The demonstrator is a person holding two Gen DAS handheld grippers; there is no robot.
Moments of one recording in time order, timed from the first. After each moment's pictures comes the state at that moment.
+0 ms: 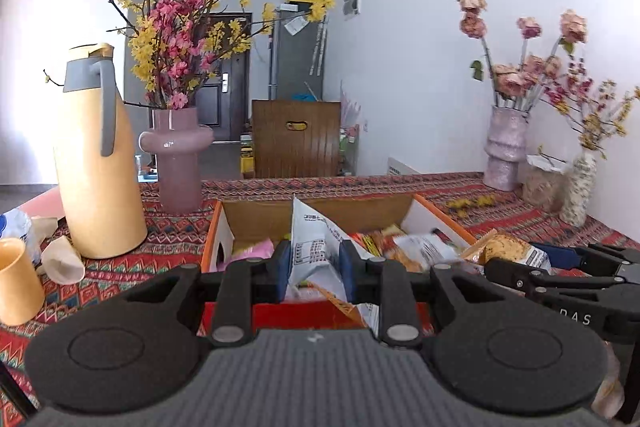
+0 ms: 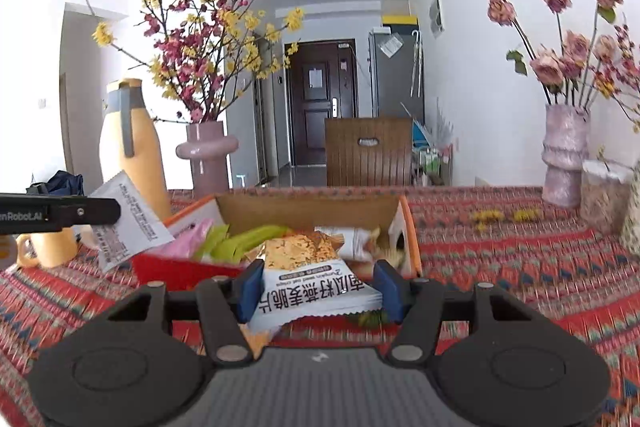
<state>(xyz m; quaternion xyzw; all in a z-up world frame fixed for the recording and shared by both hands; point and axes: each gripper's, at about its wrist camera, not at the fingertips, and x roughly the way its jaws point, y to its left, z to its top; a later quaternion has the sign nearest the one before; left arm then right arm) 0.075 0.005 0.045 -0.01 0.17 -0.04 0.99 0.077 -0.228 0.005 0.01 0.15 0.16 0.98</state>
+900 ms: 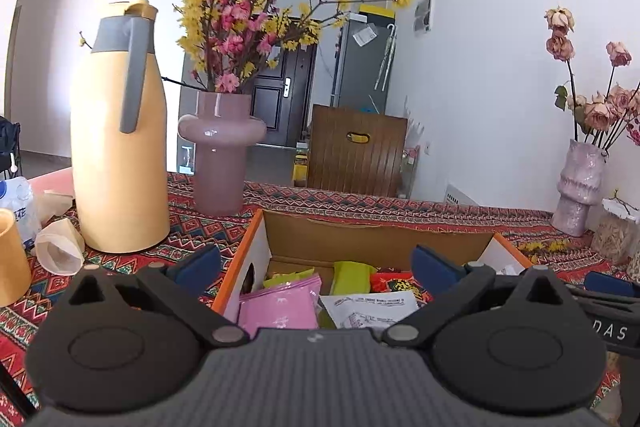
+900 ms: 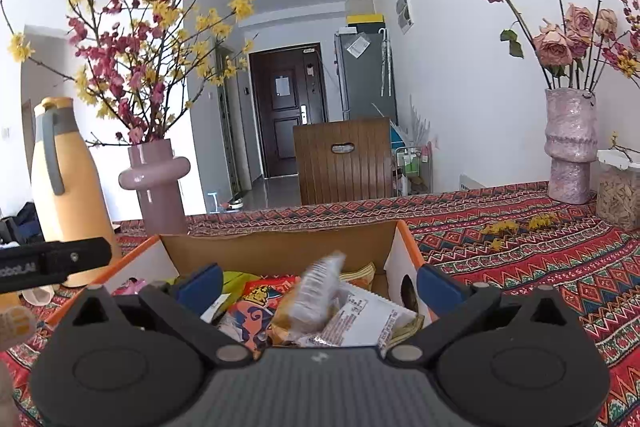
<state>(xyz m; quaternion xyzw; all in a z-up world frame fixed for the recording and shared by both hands) 0.151 0.021 0.013 -0.07 0.14 0.05 0.99 0.189 -0.204 -0.007 0.06 0.15 0.11 0.98</state>
